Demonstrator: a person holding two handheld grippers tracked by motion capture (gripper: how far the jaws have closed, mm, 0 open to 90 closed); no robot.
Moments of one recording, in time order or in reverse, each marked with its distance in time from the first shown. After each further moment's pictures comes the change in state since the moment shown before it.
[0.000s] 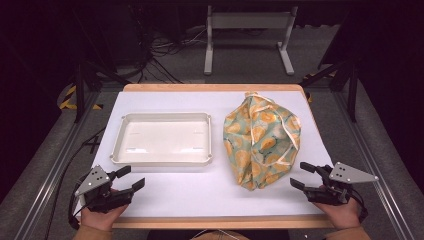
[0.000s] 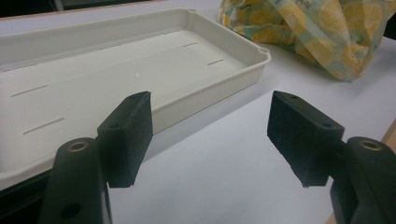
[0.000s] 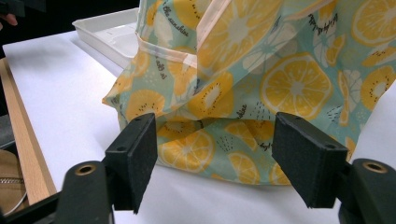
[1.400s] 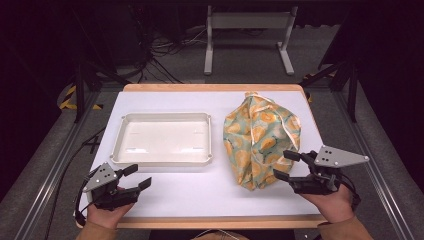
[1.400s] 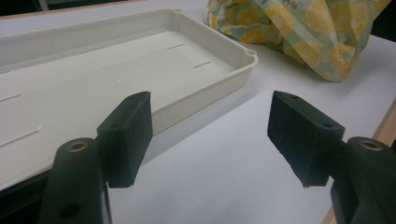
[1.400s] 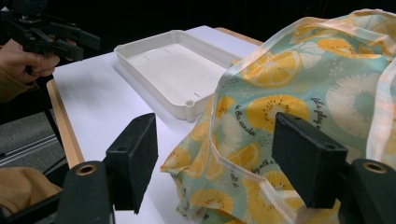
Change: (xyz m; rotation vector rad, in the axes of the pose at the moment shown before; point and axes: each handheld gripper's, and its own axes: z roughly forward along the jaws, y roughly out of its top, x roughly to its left) left arm -0.005 0.008 0.013 0.015 -0.037 0.011; right arm 0.041 0.088 0.018 0.033 0.090 -0.035
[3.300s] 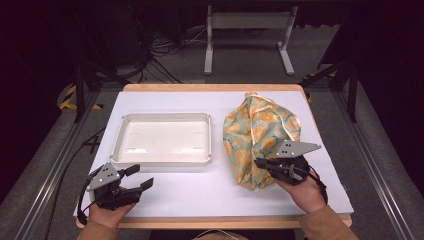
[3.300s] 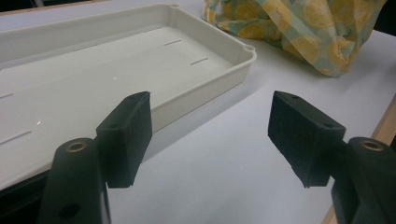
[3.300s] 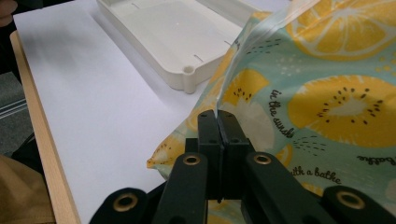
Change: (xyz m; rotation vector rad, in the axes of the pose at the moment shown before) left arm -0.001 0.000 0.004 0.014 -0.005 0.007; right arm 0.003 0.002 0.065 0.203 -0.004 -0.035
